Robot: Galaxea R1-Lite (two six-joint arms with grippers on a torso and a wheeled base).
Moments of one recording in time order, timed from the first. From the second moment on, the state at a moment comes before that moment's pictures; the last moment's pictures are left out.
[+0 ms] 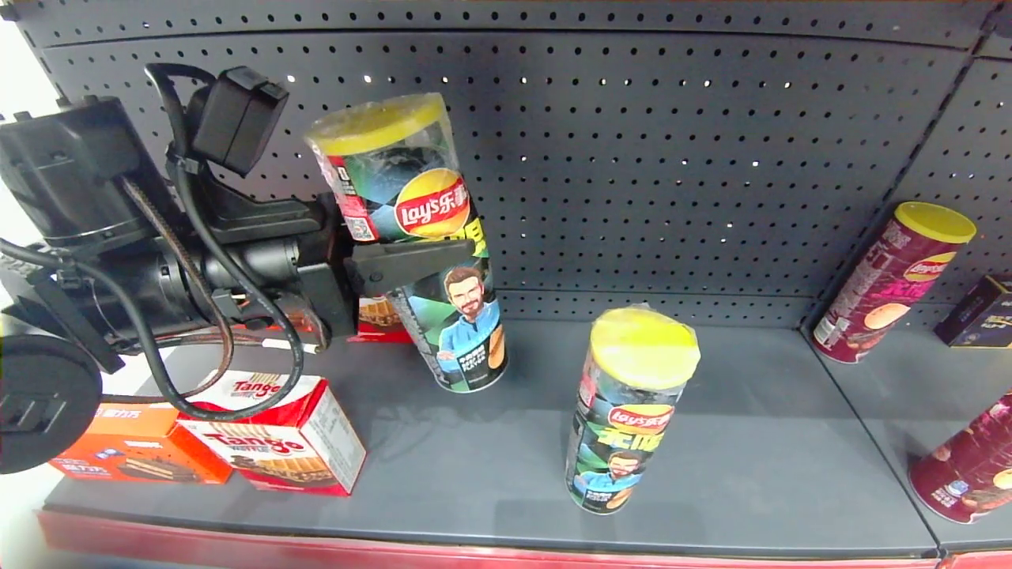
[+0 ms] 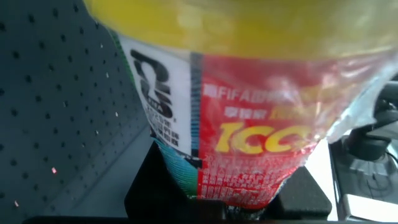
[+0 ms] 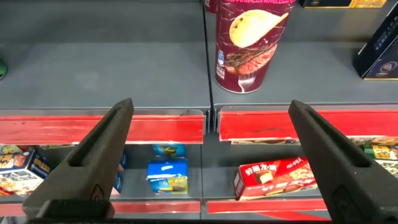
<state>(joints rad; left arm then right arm) -0.34 1.59 -0.93 -0.79 -0.92 -0.04 0.01 0.01 0.00 0.00 -0.08 0.01</state>
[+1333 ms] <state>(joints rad) -0.44 1.80 -1.14 -0.56 -0.75 0.15 0.01 0.01 0.00 0.00 -0.08 0.01</state>
